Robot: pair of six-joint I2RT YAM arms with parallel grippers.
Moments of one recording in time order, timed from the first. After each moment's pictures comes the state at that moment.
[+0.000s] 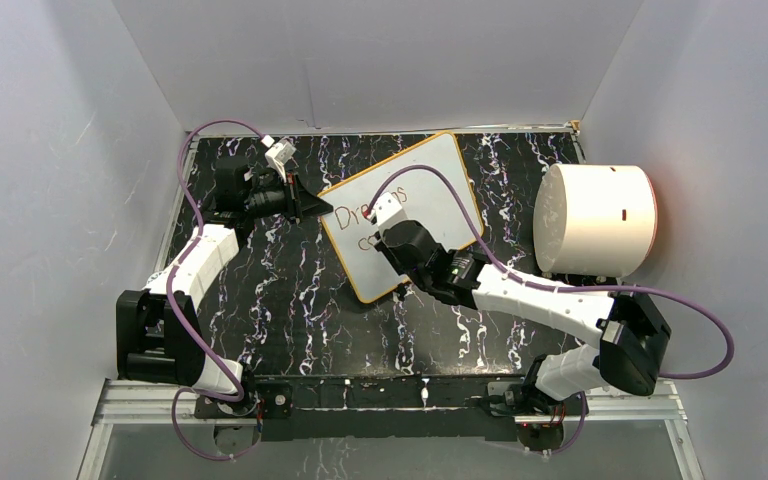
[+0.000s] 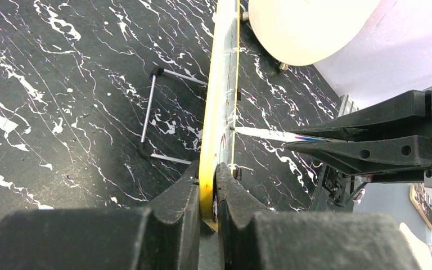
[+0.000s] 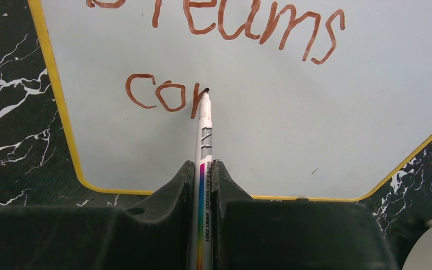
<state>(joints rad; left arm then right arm) -0.11 1.43 0.97 -0.01 0.94 -0.20 1.06 1.38 1.02 -0.21 0.48 0.02</state>
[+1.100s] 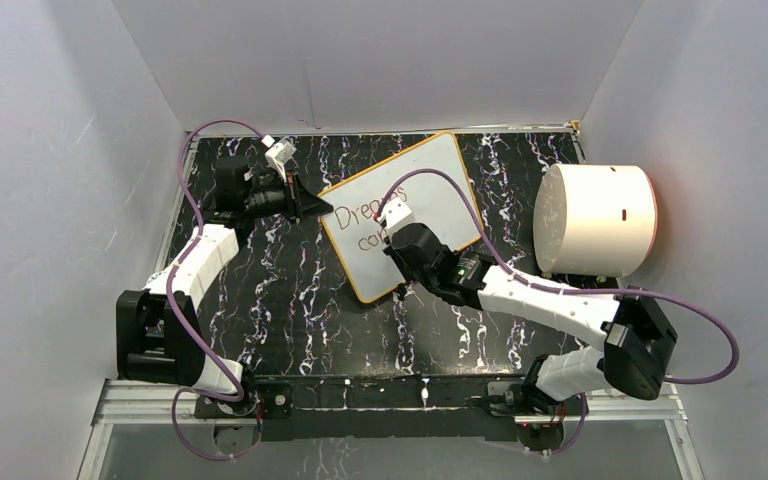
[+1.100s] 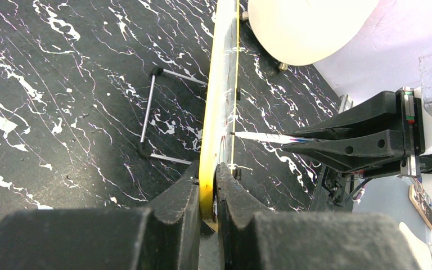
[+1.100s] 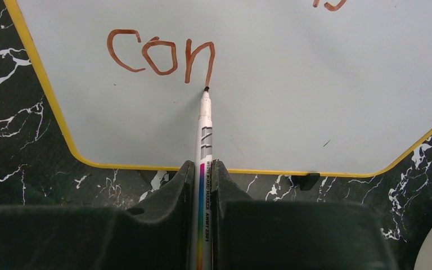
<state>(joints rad) -0.11 1.43 0.98 -0.01 0.94 -0.20 1.03 1.36 0.98 -0.28 0.43 0.09</state>
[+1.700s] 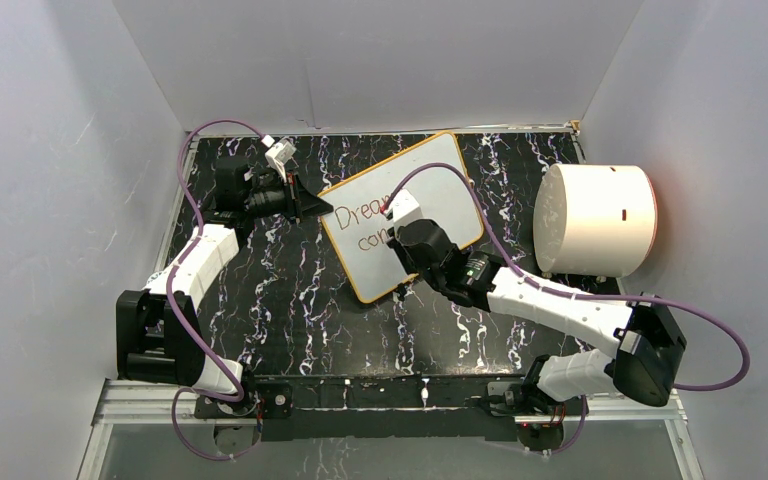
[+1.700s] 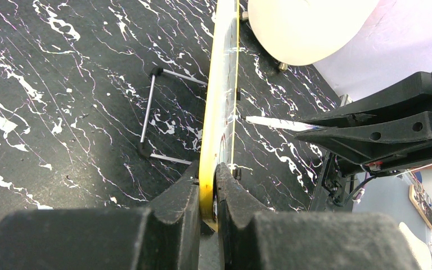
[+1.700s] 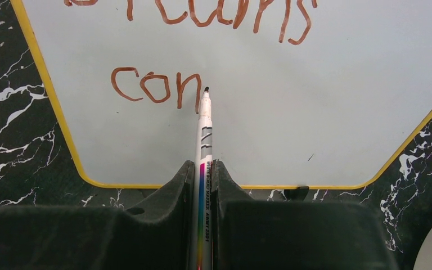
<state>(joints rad) -0.11 1.43 0.98 -0.01 0.94 -0.20 1.03 1.30 0.97 -0.22 0.45 0.09</state>
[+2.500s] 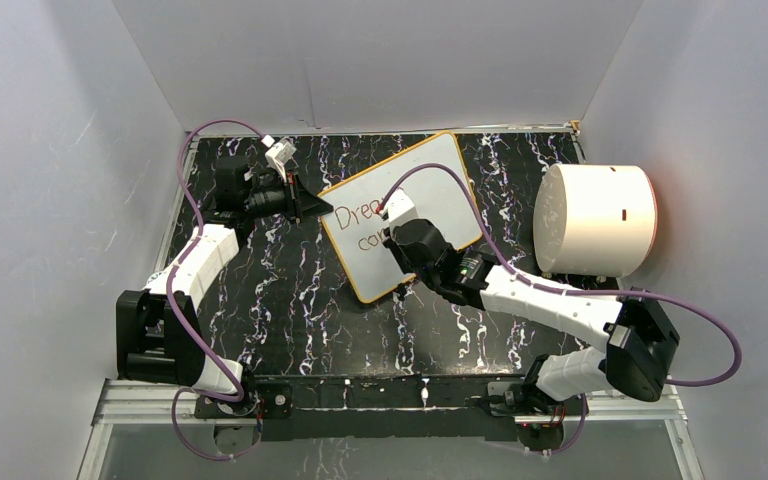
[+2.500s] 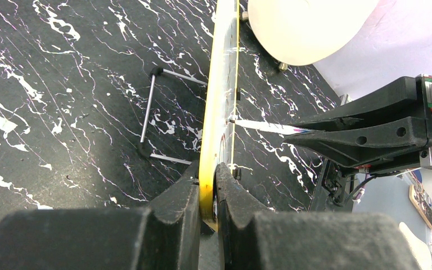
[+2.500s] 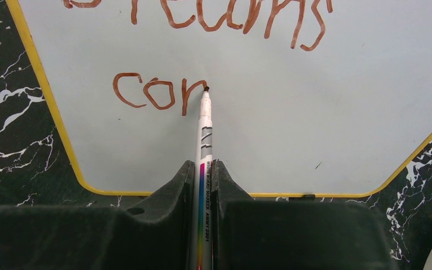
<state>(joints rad) -0.11 1.43 0.98 -0.01 0.94 -0.20 1.02 1.34 0.97 -0.18 0.44 0.07</state>
